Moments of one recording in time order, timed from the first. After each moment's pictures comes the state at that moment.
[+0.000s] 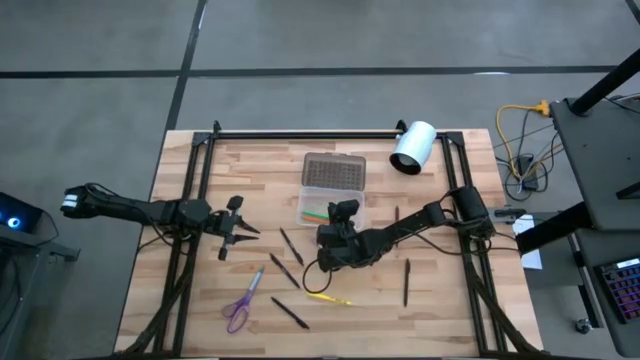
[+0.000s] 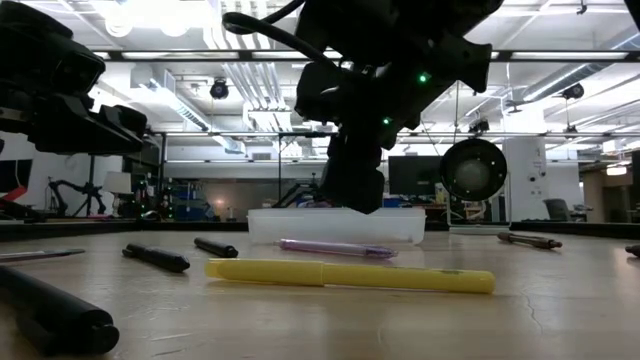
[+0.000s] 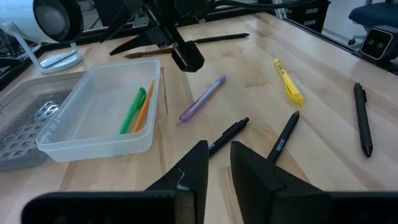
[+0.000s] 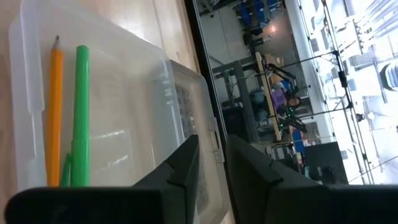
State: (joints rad) left arm -0.10 0.39 0.01 0.02 0.05 0.14; right arm 0.26 2.08 1.31 -0.28 1.23 -0.10
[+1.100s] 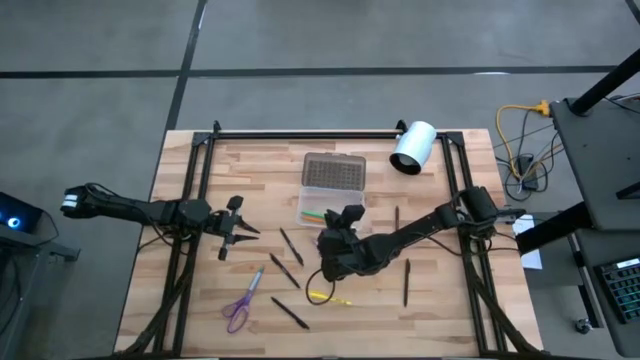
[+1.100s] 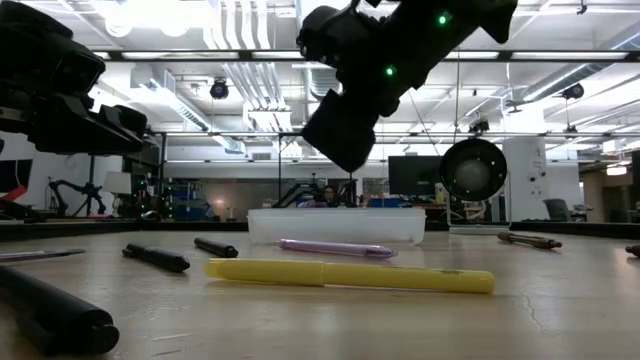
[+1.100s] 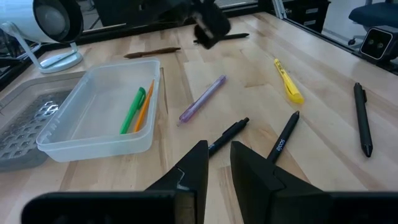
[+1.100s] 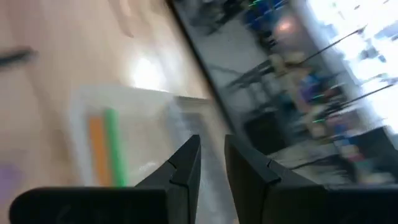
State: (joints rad) left arm -0.10 0.39 0.01 0.02 0.05 0.14; right arm 0.33 2.02 1.33 -0.29 1.19 0.10
